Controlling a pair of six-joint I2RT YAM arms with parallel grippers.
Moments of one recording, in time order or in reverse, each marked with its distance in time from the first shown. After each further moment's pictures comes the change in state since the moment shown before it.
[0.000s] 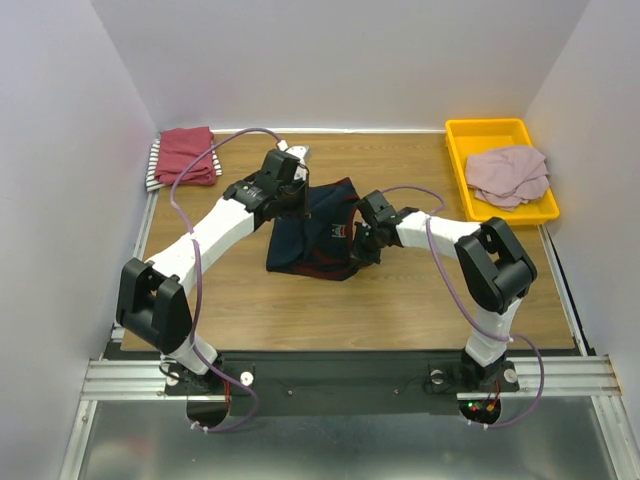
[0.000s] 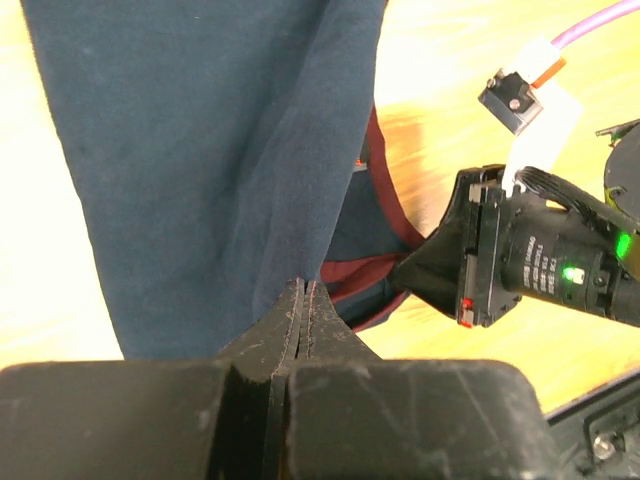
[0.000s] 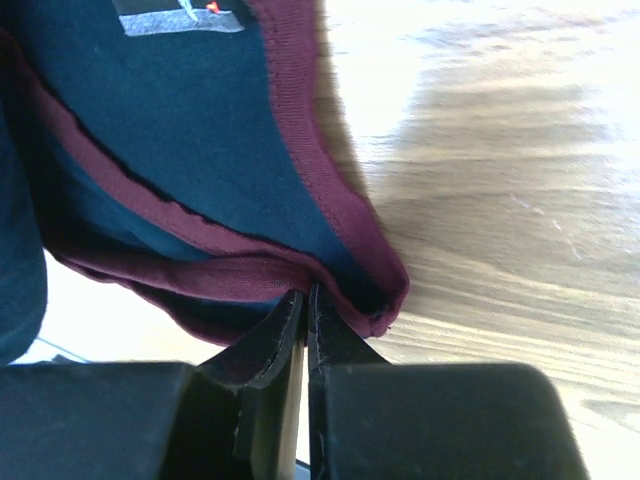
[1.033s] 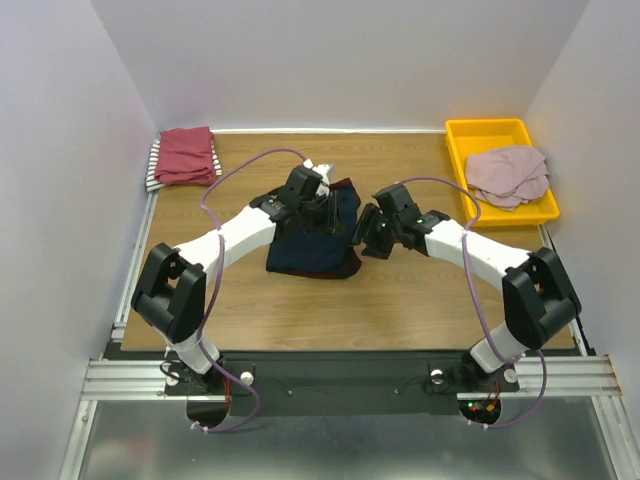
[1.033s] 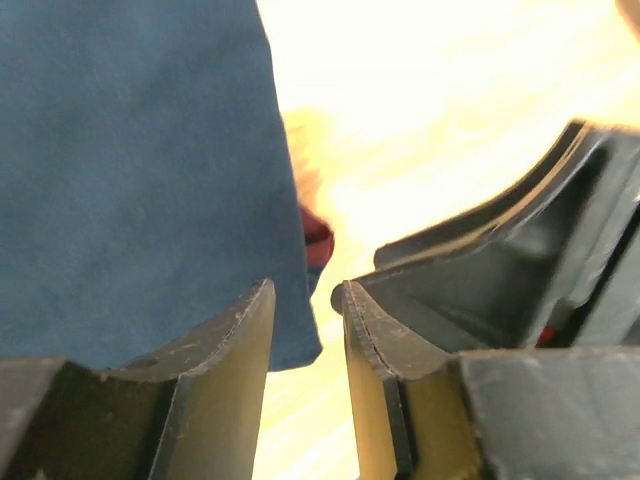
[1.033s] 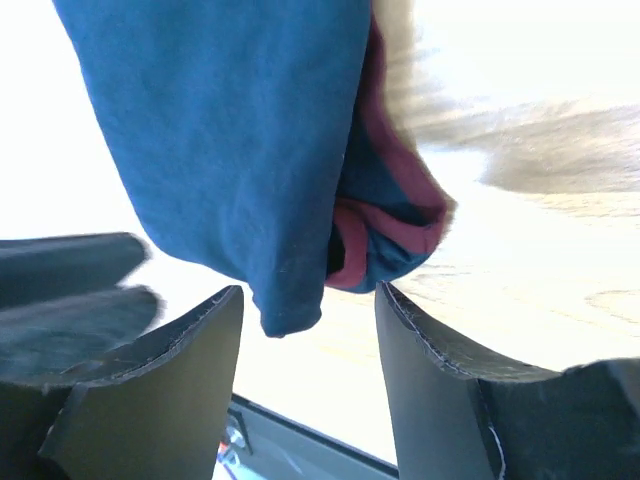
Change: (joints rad) left arm -0.098 0.090 -0.111 0.209 0.160 -0.141; right arm -0.018 -0.288 -0.112 0.063 0.079 0.136
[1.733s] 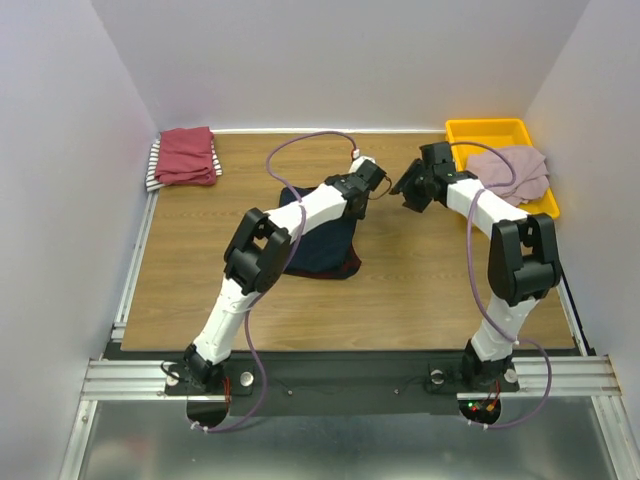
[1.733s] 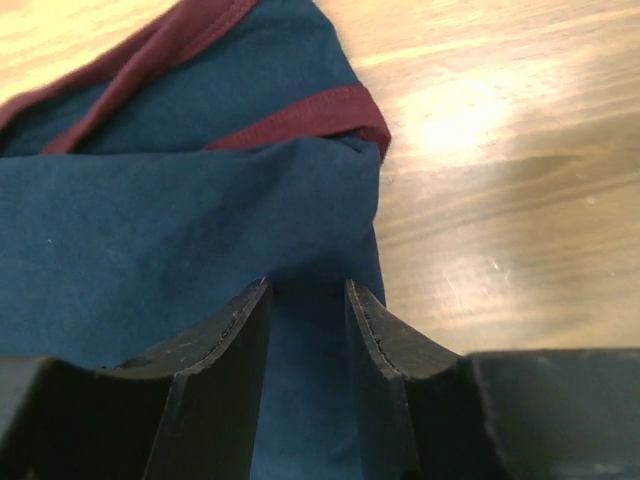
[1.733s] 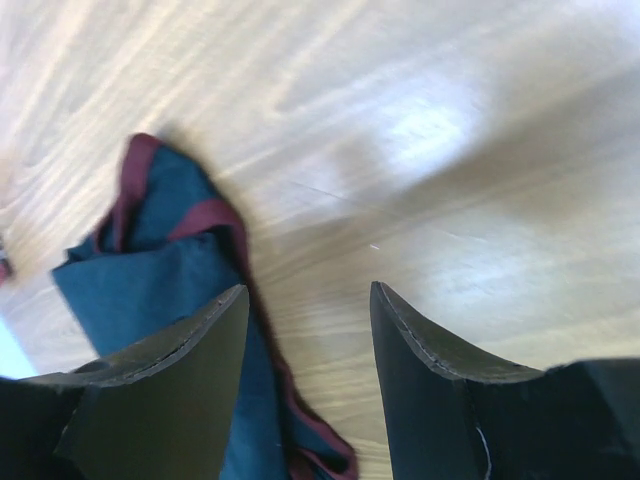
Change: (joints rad) left arm -0.118 0.645 0.712 -0.264 -0.574 0.126; right arm -0.371 0.253 0.288 -0.003 0.080 -0.110
